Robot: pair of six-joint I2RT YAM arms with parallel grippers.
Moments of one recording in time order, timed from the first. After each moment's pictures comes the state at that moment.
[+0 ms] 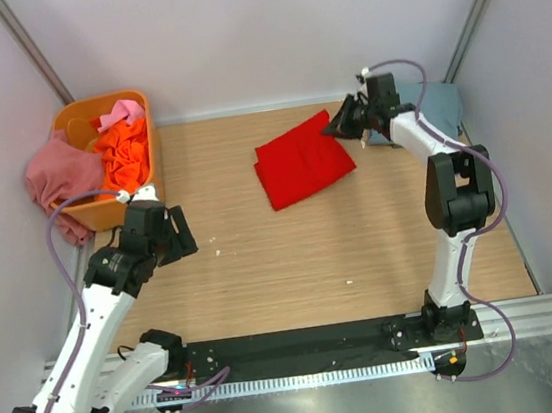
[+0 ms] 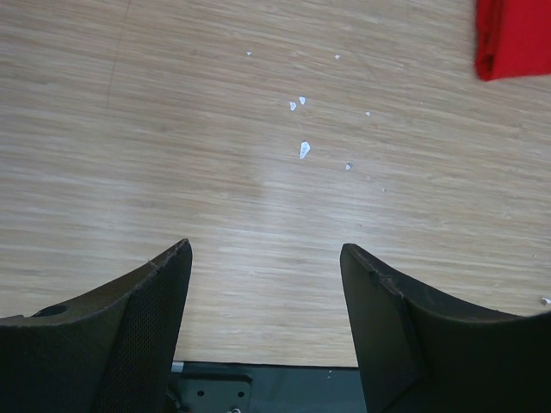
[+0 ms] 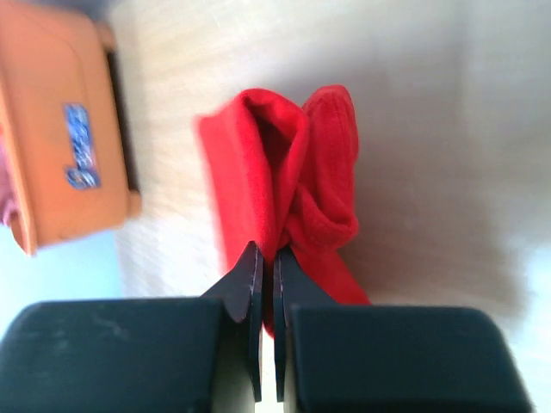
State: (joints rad) left arm -0.37 0.89 0.97 -0.94 -0.23 -0.51; right arm 0.12 1.98 1.48 -0.19 -0.53 0.66
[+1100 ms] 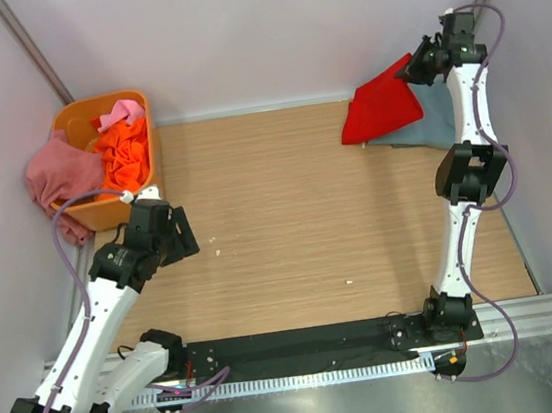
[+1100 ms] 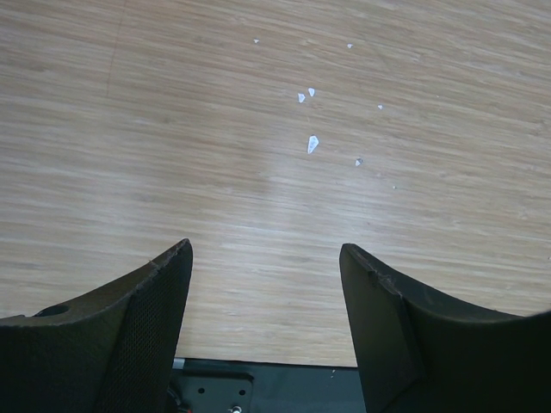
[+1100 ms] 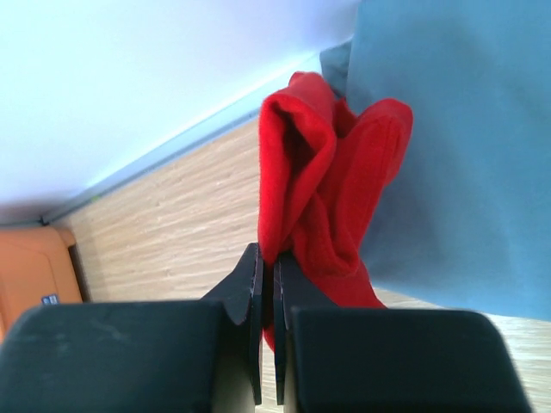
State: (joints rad) left arm -0.37 0.89 0.94 -0.93 -0.23 -0.52; right arm -0.19 2.40 2.58 -0.87 -0.38 0.50
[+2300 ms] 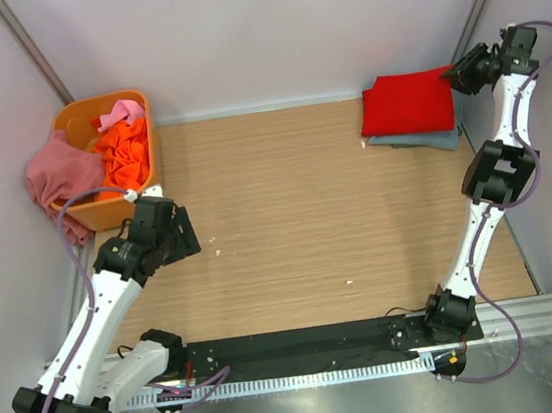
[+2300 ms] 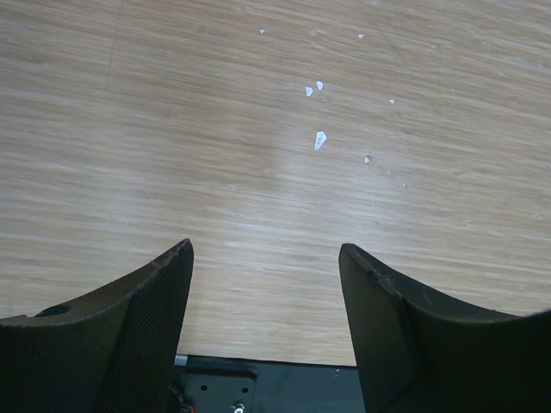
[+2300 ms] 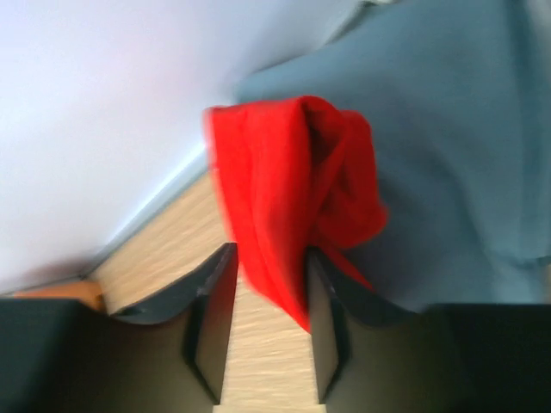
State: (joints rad) left arm -0.37 0.94 0.94 -0.93 -0.24 -0.52; right arm -0.45 2.45 2.56 -0.77 -0.55 0.58
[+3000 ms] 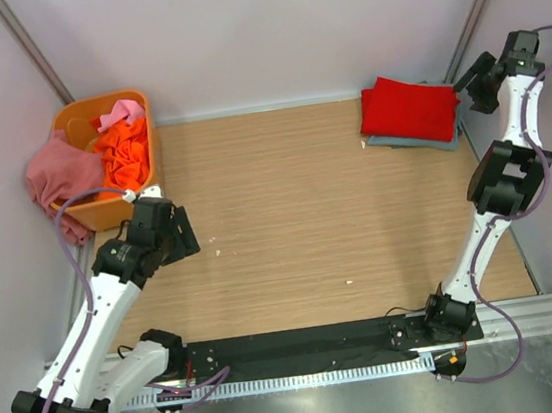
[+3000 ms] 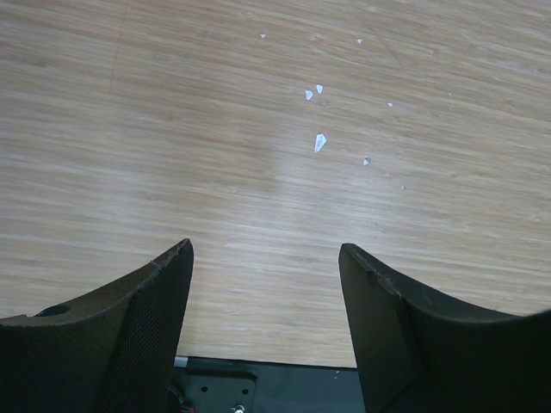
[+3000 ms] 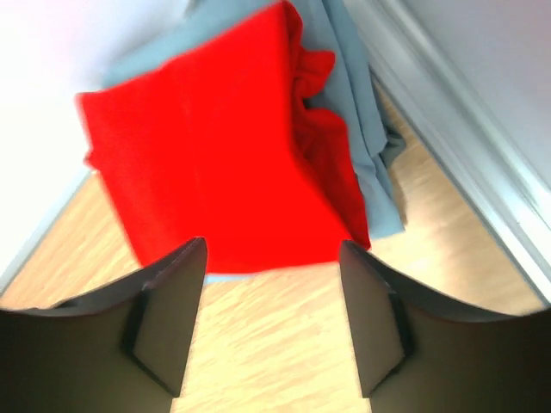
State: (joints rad) left arm -0.37 0.93 0.94 -0.93 -0.24 -0.52; right arm -0.45 2.25 2.25 -0.81 -0.20 0.44
